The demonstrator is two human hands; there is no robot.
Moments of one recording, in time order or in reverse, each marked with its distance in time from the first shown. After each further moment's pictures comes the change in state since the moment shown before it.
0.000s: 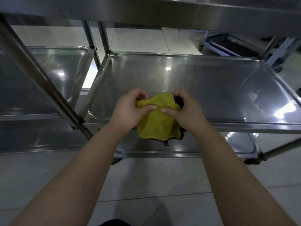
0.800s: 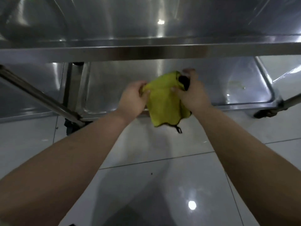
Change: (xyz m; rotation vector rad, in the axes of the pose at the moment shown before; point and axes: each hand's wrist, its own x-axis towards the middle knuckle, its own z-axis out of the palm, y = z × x) left_hand -0.065 -0.179 0.162 0.307 -0.161 -0.102; right_hand -0.044 0.243 0.035 -0.250 0.088 0.285
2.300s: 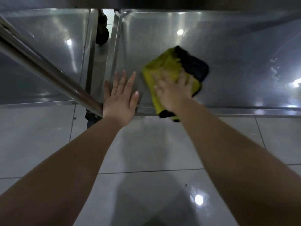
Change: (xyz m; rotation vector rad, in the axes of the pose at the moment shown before) left_hand -0.016 -0.212 -0.039 0.577 -0.036 -0.078; right_hand 0.046 -0.039 0.228 -0.714 -0.354 -0.174
